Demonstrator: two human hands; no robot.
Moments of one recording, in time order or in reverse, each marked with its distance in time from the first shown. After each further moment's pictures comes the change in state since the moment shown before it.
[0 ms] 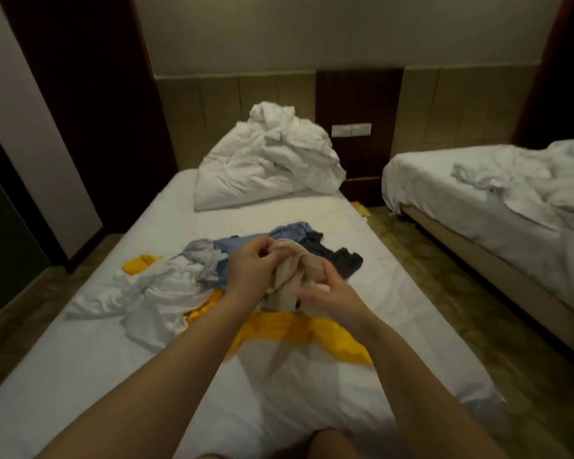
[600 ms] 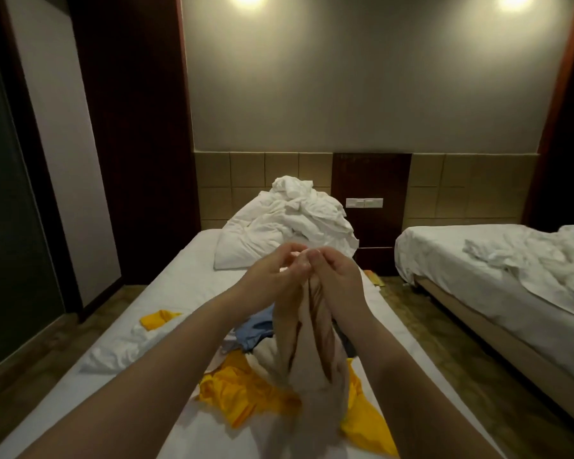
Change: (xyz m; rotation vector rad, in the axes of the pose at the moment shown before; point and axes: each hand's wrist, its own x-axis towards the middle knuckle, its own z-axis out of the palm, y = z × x) left_hand 0.030 0.094 -0.076 0.059 -0.376 0.248; right_hand 0.033 -0.133 0.033 -0.110 0.286 -0.466
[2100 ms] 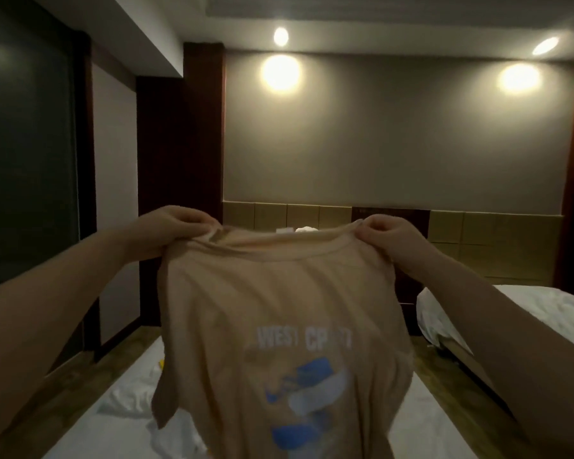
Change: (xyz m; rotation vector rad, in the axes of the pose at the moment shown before) left_hand -0.048 0.062 -0.213 0.024 0.112 -0.234; right_hand 0.091 -0.103 -0.065 -0.231 -0.218 -0.037
